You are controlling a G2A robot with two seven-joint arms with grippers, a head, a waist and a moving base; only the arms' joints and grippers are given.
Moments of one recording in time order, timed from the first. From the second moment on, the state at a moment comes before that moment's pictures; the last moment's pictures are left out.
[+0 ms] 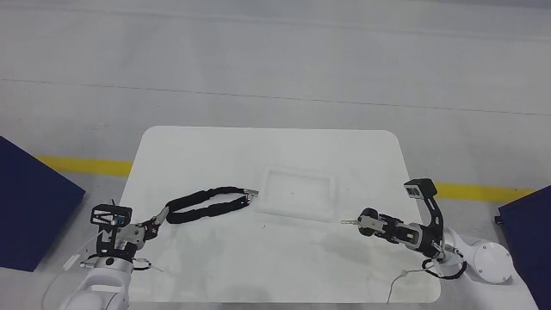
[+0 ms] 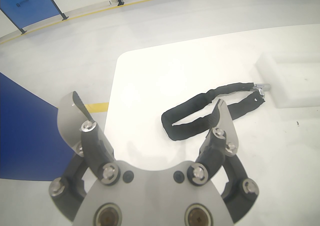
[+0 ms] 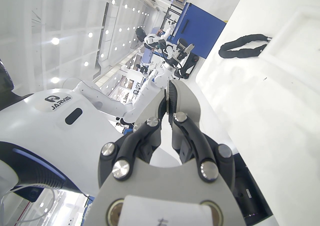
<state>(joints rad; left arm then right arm) 1.73 -1.15 -1.60 -1.80 1.33 0.00 0.00 -1.49 -1.03 1.67 -1.61 0.52 -0.52 1.30</state>
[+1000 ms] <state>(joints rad) 1.10 -1.15 -1.28 -1.49 1.49 -0.66 -0.43 -1.49 -1.03 1.67 -1.61 0.52 -0.52 1.30</state>
